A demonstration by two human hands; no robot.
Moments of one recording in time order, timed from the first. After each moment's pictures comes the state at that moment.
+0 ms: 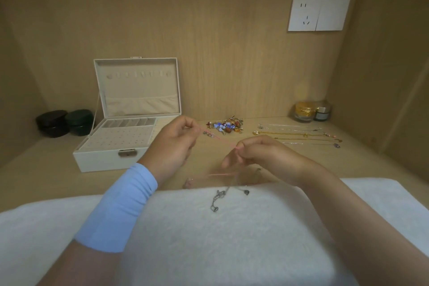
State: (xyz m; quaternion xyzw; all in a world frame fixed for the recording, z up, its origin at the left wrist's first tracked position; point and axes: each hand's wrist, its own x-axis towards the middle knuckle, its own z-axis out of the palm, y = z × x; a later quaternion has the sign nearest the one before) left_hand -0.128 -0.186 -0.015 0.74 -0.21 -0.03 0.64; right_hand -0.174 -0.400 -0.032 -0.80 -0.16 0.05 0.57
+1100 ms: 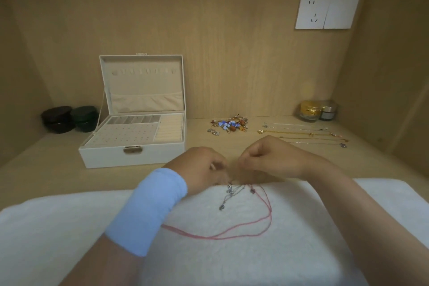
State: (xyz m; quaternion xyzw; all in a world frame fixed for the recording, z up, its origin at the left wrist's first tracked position) left_hand -0.121 -0.195 -0.043 0.92 -0.33 -0.07 0.22; right_hand -0.168 -0.402 -0.031 -0.91 -0.06 0.05 0.41
